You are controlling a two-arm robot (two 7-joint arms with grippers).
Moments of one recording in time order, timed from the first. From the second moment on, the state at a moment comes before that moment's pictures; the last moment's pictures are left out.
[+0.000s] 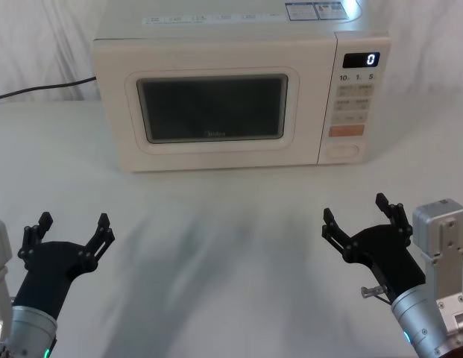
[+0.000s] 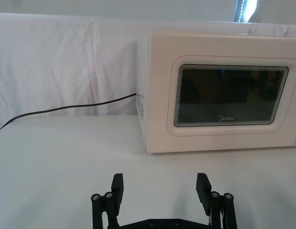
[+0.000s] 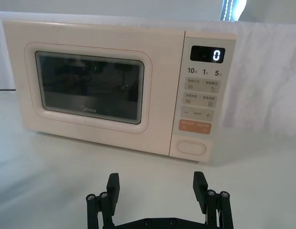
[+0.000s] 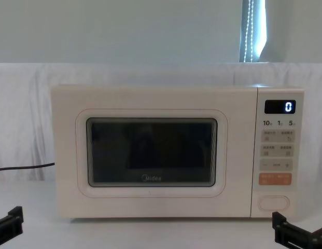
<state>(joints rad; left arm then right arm) 0.27 0.24 0.04 -1.85 -0.25 -0.02 -0.02 -0.17 0.19 -0.26 -1.77 0.07 -0.06 -0.03</state>
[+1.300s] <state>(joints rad) 0.27 0.24 0.04 -1.85 -0.25 -0.02 -0.02 -0.17 0.19 -0.26 -1.77 0.07 -0.06 -0.03</state>
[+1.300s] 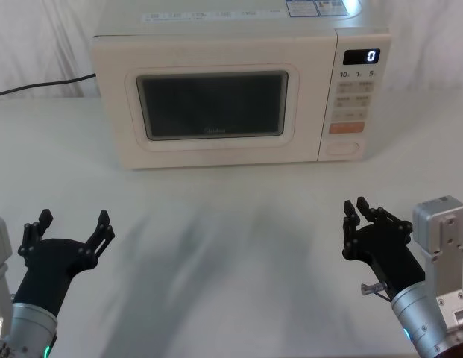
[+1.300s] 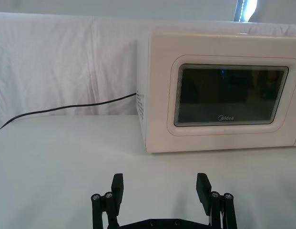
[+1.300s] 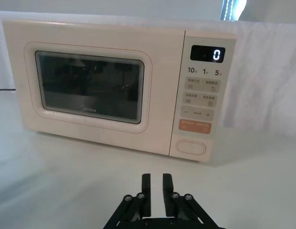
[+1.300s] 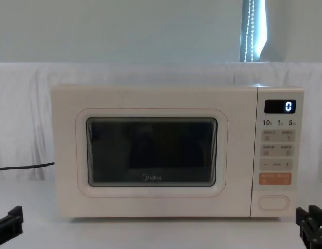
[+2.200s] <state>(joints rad) 0.27 0.24 0.04 -1.85 -0.25 -0.02 -0.02 -0.17 0.18 -0.25 -1.76 0.07 -0.07 -0.02</state>
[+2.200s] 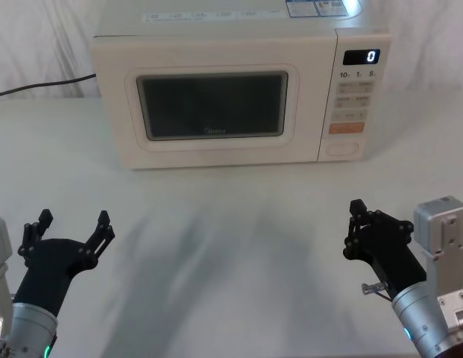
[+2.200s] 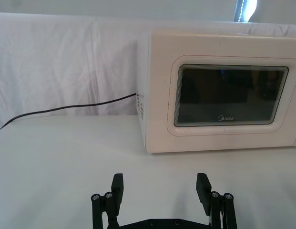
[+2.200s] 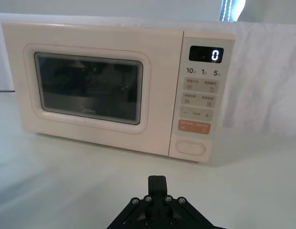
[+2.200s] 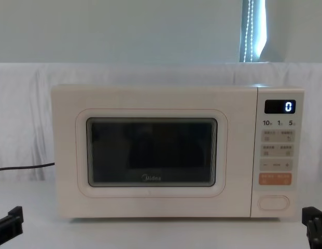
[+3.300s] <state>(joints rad) 0.27 0.24 0.04 -1.85 -0.25 -0.02 -0.02 0.08 0.06 -0.16 -1.51 0.10 0.05 0.07</state>
